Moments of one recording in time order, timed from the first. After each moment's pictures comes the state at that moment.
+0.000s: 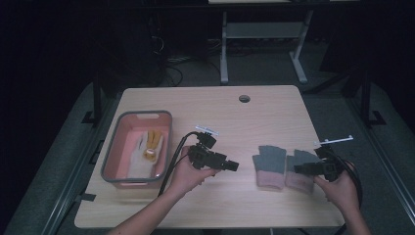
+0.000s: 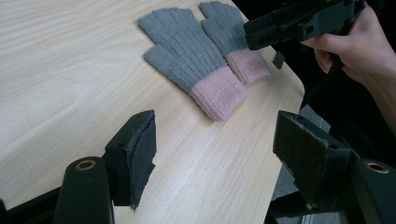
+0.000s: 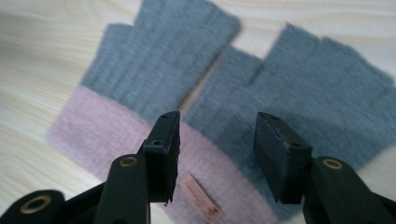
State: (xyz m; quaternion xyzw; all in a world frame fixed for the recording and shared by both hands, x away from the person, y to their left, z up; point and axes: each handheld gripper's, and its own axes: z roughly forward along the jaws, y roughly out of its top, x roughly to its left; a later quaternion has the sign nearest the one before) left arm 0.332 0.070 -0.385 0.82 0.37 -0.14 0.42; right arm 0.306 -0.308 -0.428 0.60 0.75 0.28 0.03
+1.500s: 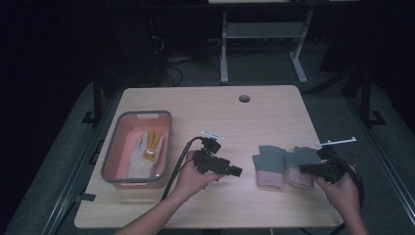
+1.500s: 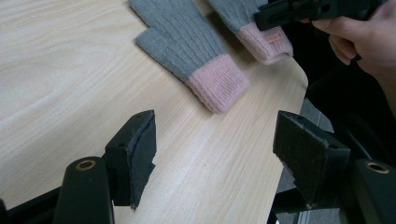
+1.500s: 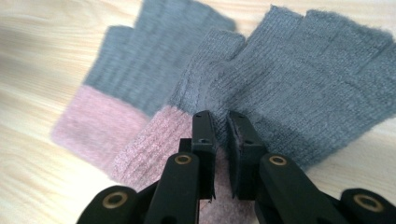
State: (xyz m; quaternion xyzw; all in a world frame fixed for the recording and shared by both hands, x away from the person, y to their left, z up) left arm 0.328 0.060 -0.401 0.82 0.37 -0.14 0.41; right arm 0.296 -0.305 -0.418 0.61 0.74 0.28 0.05
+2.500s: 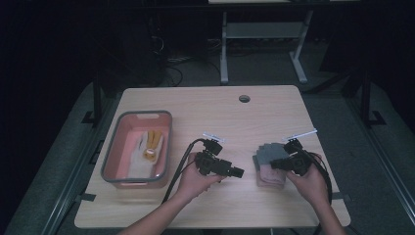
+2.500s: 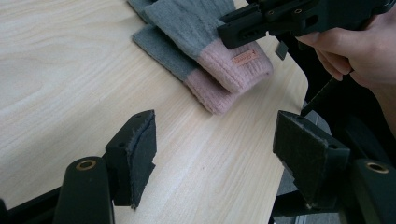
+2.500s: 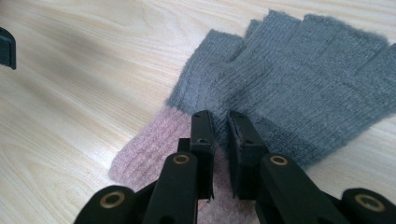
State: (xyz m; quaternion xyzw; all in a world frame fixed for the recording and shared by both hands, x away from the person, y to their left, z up) left arm 0.327 0.054 -0.409 0.82 0.37 -0.15 0.41; right arm 0.320 -0.226 -0.415 0.55 0.79 0.28 0.03
